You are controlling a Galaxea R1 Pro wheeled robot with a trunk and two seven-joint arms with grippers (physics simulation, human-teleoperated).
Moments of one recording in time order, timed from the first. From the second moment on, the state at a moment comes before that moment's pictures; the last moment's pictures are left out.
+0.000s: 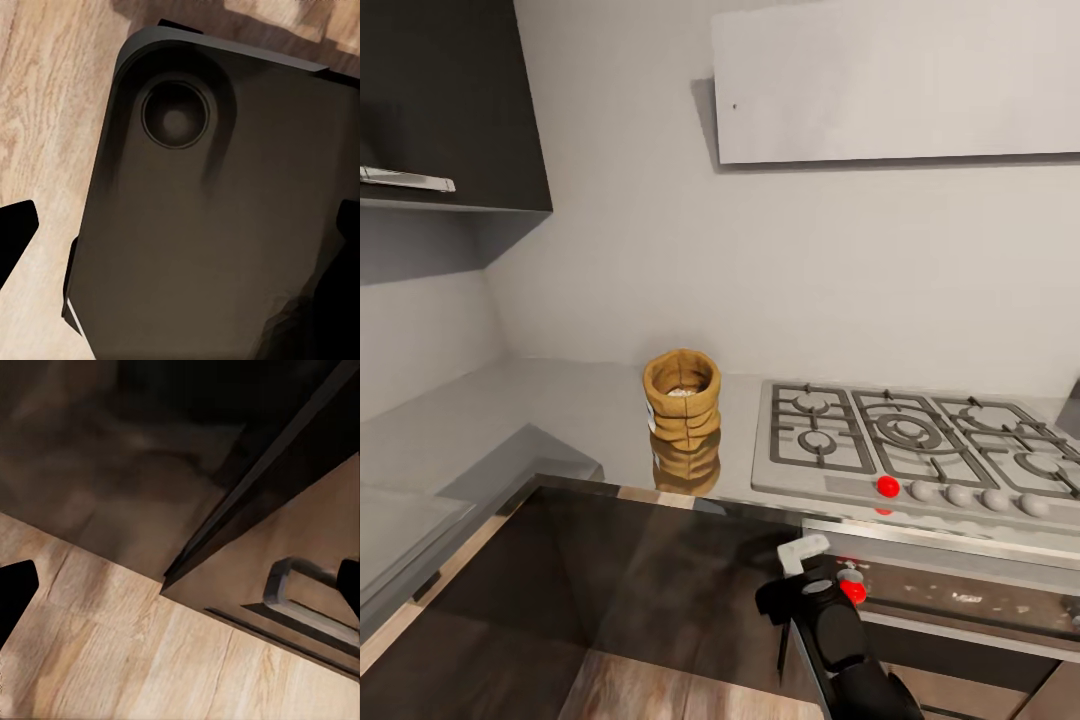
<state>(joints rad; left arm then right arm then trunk) 0.01 -0.01 0.03 -0.04 0.25 -0.08 0.01 -0.20 0.17 0.27 -1.54 0.25 1.04 -0.06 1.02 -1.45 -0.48</state>
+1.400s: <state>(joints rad) 0.01 -0.01 0.02 -0.04 0.25 -0.07 0.01 -0.85 0.17 0.14 -1.55 0.20 1.04 -0.04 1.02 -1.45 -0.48</state>
